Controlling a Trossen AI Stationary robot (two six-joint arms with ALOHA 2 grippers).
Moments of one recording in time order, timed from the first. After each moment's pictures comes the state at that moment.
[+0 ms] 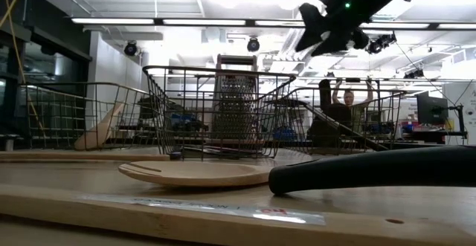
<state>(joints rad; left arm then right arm) -0.22 1.40 1.41 -0.61 -0.61 -0.19 -0.17 1.16 0.76 -0.05 0.71 0.39</state>
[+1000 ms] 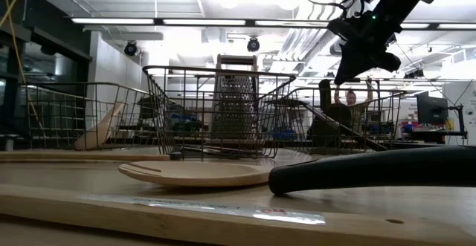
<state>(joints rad) -0.22 1.40 1.41 -0.65 -0.61 -0.19 -0.31 1.06 0.76 -0.57 0.23 0.66</state>
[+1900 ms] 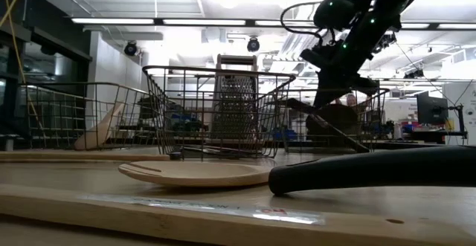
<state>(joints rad) -0.22 1.40 1.41 -0.65 -0.61 -0.21 -0.37 1.33 0.75 -0.32 0.20 0.71</state>
